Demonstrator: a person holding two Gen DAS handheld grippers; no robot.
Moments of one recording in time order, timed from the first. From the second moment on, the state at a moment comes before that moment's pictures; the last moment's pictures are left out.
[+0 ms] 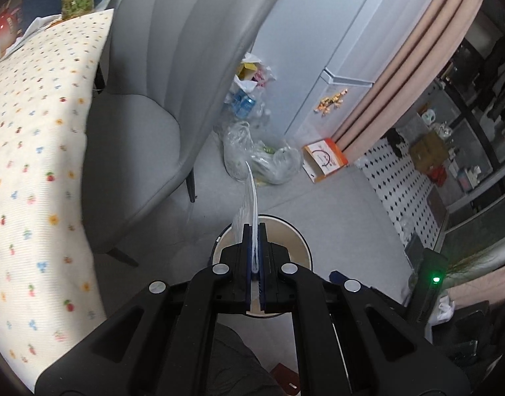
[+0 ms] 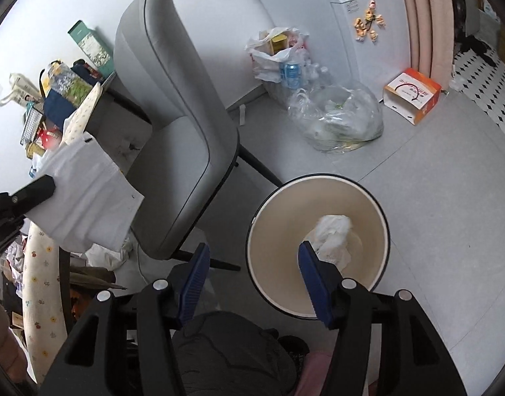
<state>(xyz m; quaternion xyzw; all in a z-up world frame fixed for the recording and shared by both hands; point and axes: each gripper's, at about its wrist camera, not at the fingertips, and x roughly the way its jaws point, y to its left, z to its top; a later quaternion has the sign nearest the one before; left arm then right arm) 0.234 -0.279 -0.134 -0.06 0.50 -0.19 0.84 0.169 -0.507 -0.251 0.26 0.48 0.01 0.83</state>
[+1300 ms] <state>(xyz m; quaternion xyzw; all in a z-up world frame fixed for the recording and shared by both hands) 0.232 -0.354 -0.157 -0.06 0.53 -0.26 0.80 0.108 -0.581 -0.184 0.28 0.40 -0.05 0.87</state>
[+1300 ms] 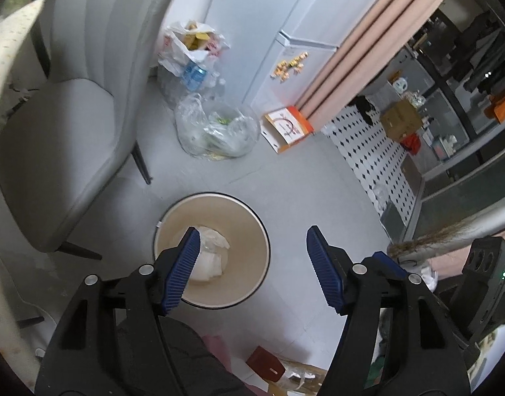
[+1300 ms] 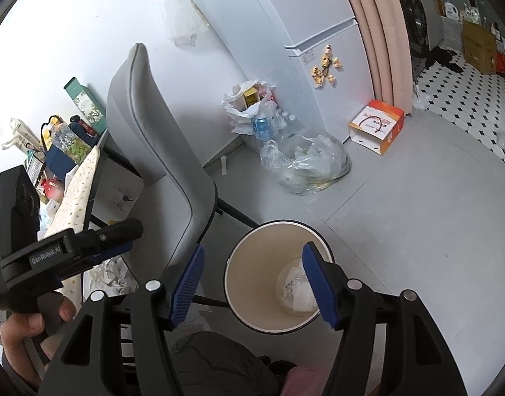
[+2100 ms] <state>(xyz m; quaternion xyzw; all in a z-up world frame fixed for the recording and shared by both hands) 0.194 -0.159 -0.040 -0.14 0.38 -0.13 0.90 0.135 -0.422 -0.077 0.17 0.35 0.04 0.92</state>
